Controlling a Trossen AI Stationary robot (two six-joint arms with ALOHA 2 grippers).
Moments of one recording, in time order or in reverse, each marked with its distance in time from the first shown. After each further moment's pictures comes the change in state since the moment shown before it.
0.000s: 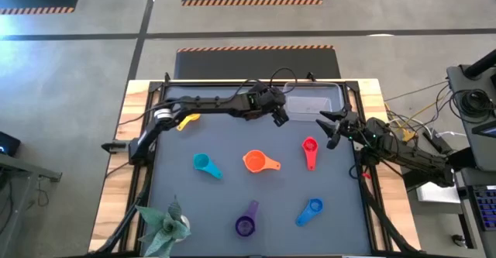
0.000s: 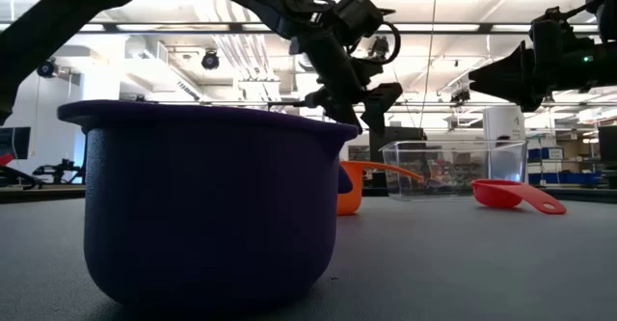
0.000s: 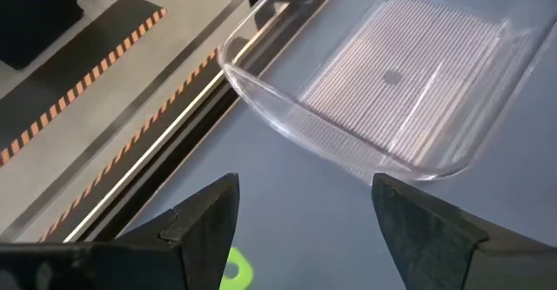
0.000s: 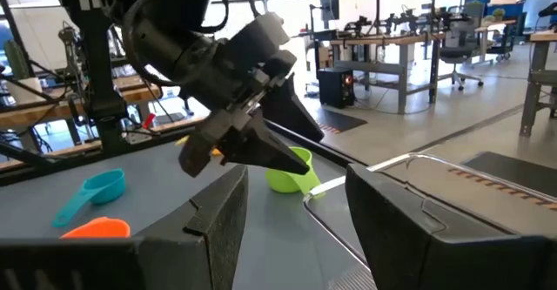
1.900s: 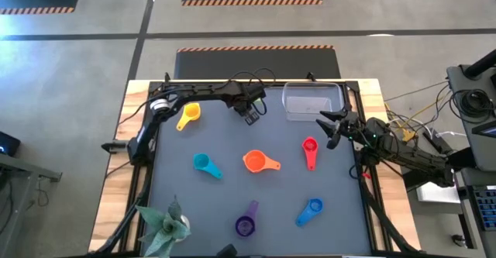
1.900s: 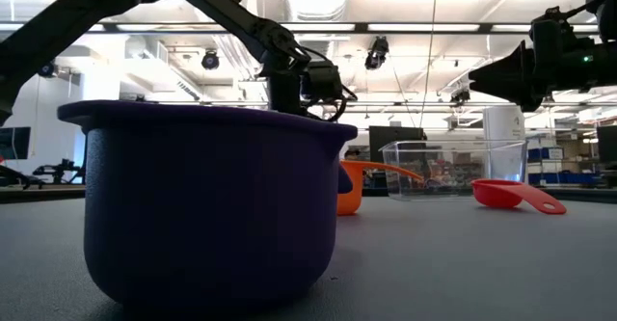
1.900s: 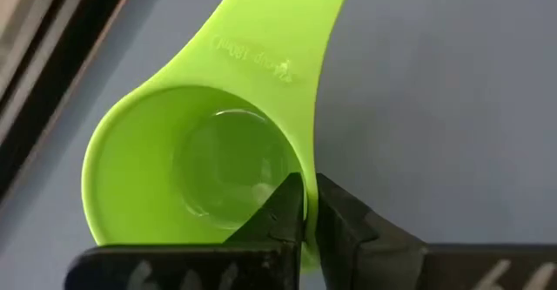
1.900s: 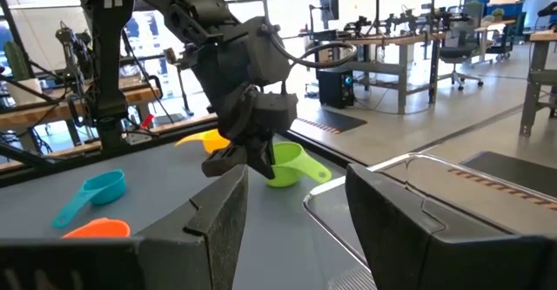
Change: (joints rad) left arm 0.170 -0.027 -0.136 -0.444 0.198 -0.072; right arm 0.000 0.000 0.000 0.003 0.001 0.000
